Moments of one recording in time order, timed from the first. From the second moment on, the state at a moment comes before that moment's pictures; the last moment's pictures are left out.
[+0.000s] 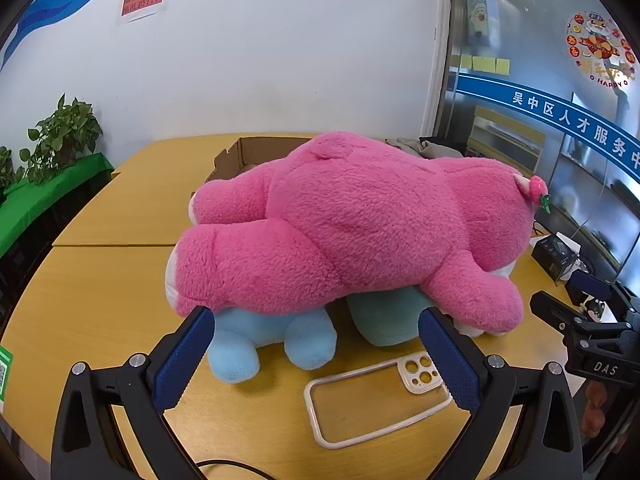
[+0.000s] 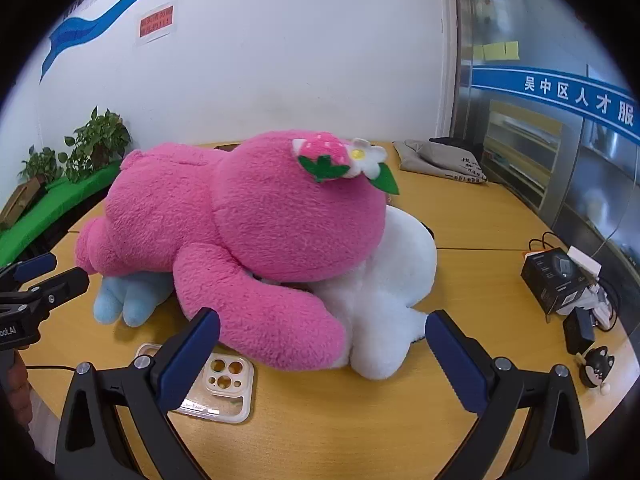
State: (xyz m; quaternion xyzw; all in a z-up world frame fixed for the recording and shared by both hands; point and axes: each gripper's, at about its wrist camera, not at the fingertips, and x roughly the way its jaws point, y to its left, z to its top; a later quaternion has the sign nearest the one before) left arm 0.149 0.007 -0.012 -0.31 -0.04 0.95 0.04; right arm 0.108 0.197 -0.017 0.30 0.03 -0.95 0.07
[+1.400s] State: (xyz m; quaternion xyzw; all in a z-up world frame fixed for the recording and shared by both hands) left arm 0.147 0.006 -0.023 -0.31 -0.05 0.95 0.04; right arm 0.097 0.179 -0.018 0.31 0.05 -0.95 0.06
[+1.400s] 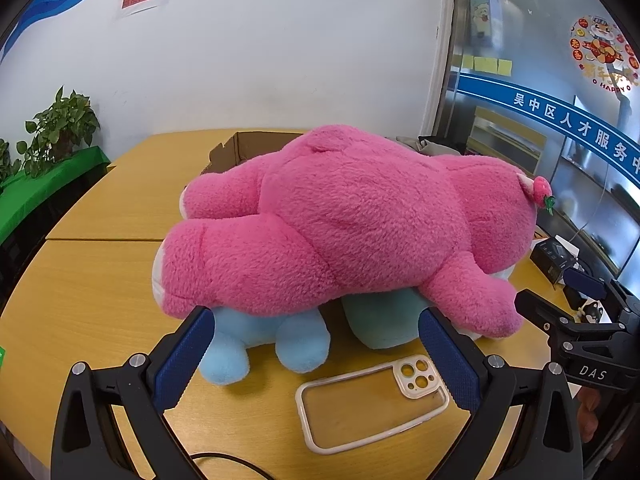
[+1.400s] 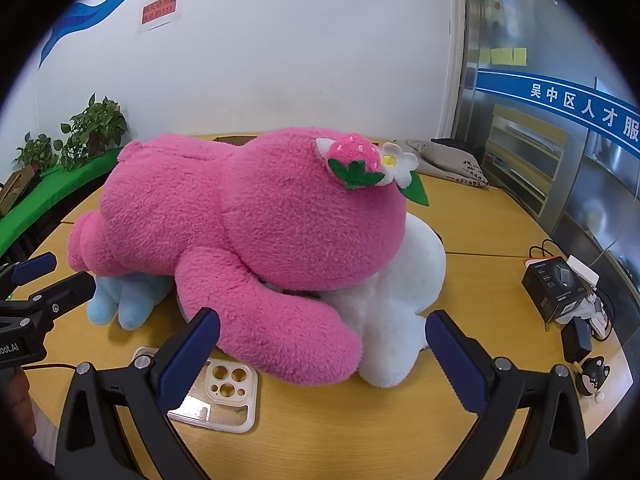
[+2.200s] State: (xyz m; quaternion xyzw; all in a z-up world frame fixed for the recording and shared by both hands) left arm 0.146 0.004 -0.024 -0.32 -0.05 0.95 0.04; right arm 0.094 0.181 -0.021 0.32 0.04 -0.94 0.06
